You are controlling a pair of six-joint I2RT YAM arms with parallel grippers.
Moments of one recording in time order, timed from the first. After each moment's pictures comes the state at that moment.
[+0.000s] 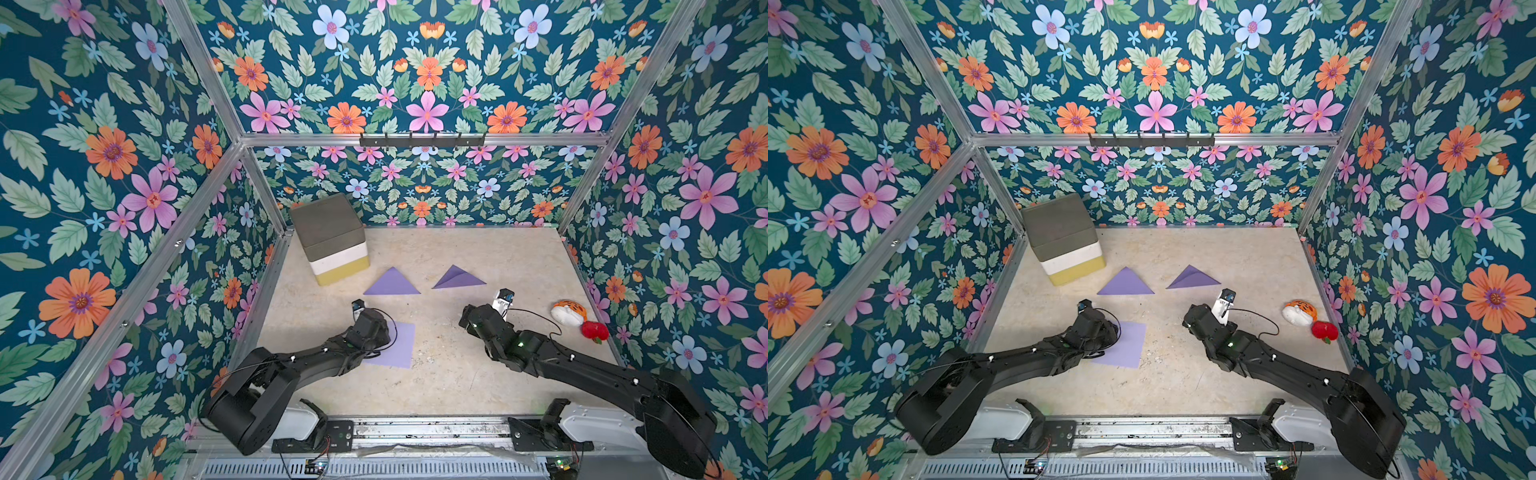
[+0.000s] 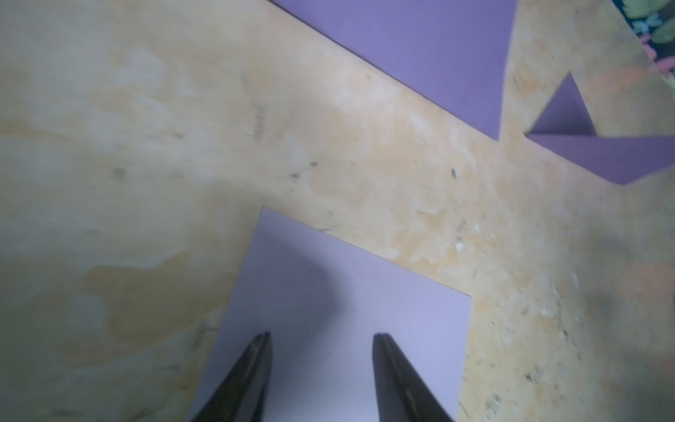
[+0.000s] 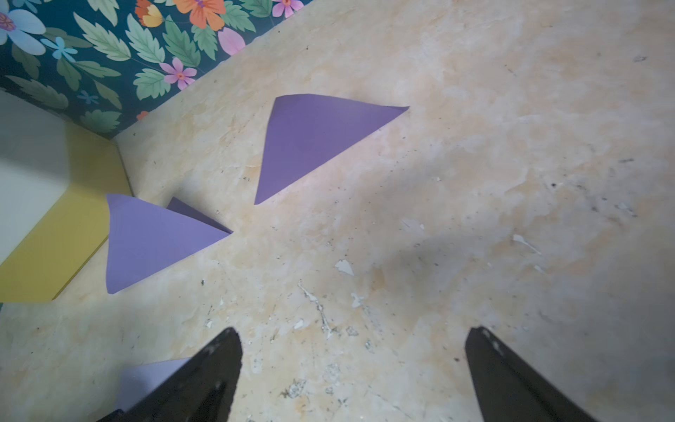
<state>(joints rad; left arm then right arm) -0.69 1.41 0.46 0.12 -0.12 -0.86 0.83 1.15 0.60 -0.27 0.55 1.02</state>
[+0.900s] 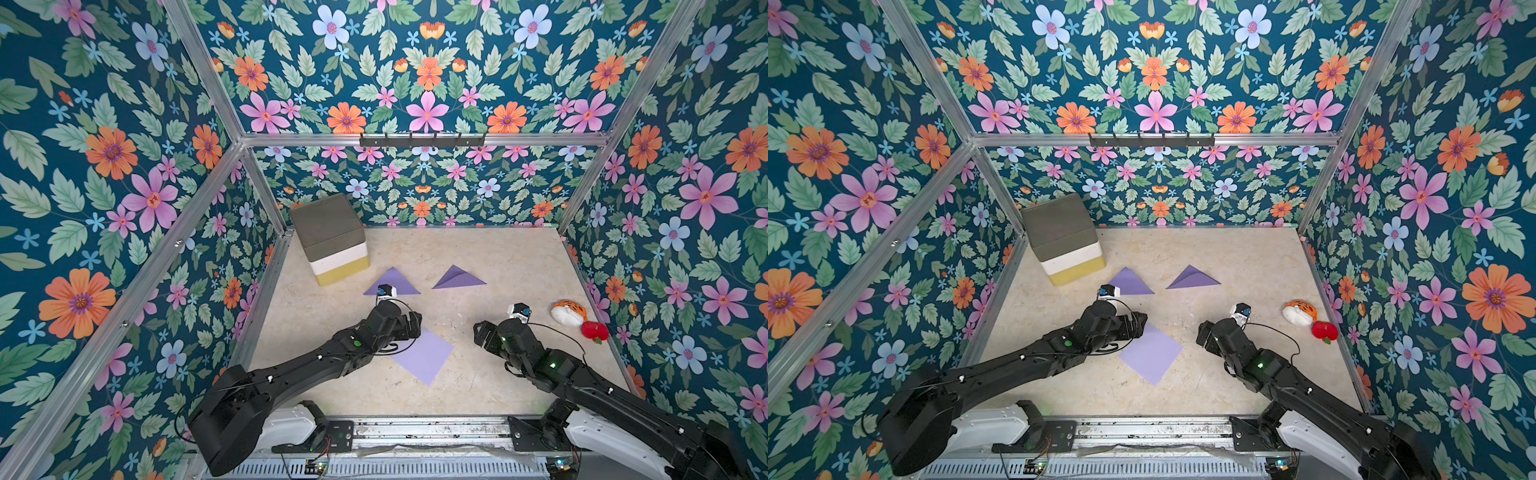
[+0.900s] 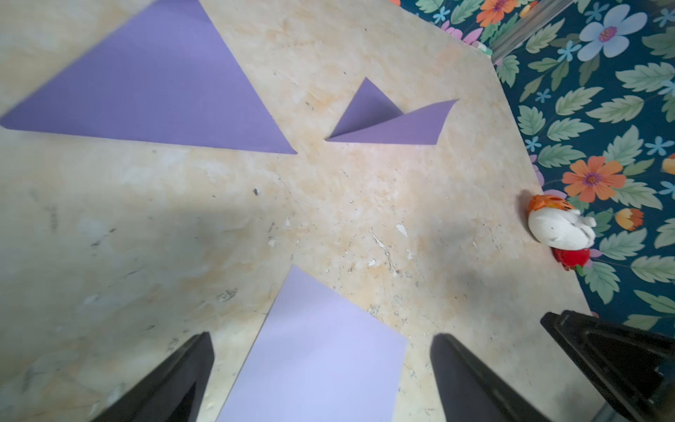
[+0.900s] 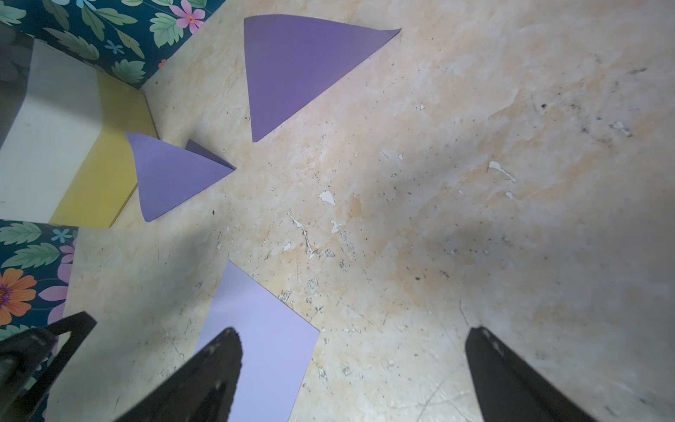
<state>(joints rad) -0.84 1.20 0.63 -0.07 -0.19 -0.72 0.76 0.87 0.45 -0.35 0.29 0.99</state>
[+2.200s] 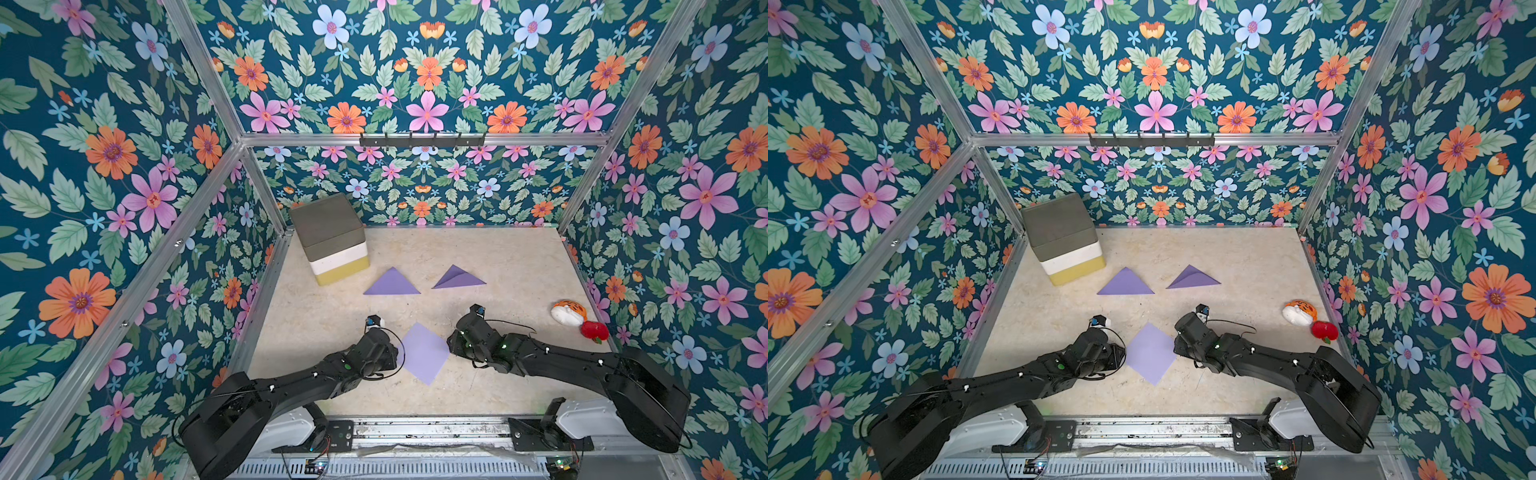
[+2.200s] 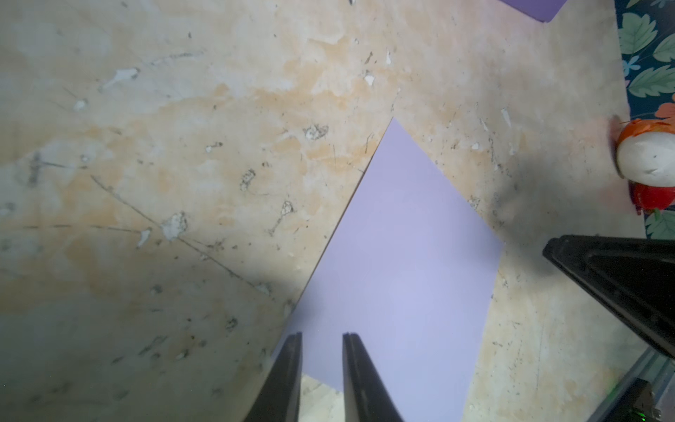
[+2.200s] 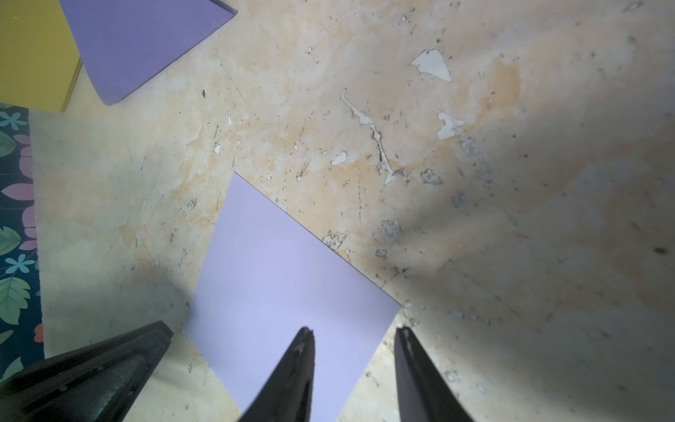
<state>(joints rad) -0.85 1.19 0.35 0.02 -0.05 -0.83 0.89 1.37 0.60 -0.17 0.11 1.03</state>
